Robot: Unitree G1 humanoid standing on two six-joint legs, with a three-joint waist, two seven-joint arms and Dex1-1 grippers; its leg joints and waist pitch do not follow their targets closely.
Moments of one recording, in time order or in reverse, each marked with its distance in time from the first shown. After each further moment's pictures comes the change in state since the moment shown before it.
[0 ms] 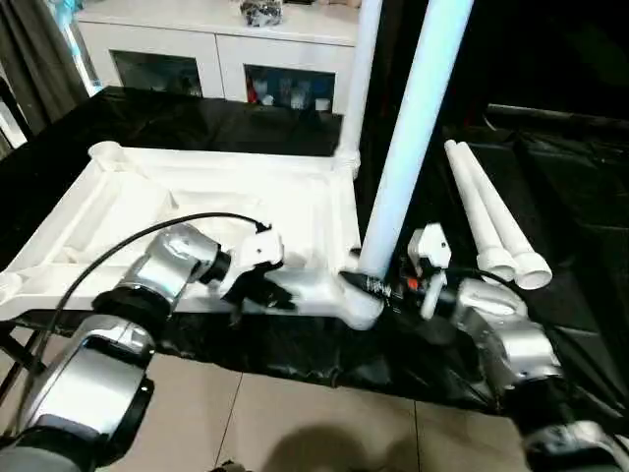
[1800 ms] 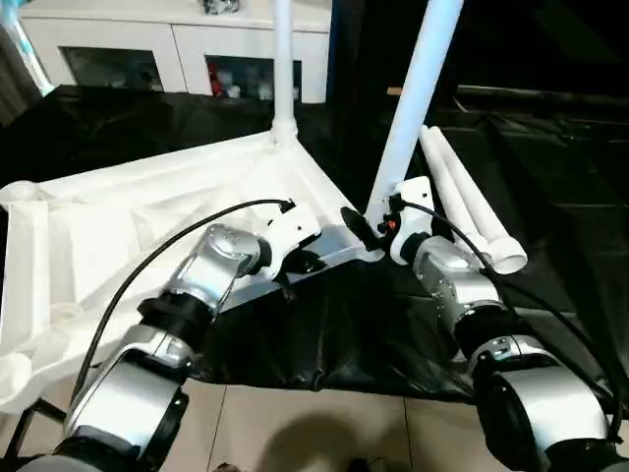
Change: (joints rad) left arm 0.053 -0.118 0.036 -0.241 0.035 0.291 0.374; right arm -0.368 0.125 -0.135 0.542 -0.115 -0.090 -0.383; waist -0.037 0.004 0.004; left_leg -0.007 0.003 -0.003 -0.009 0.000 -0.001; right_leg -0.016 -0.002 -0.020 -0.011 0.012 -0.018
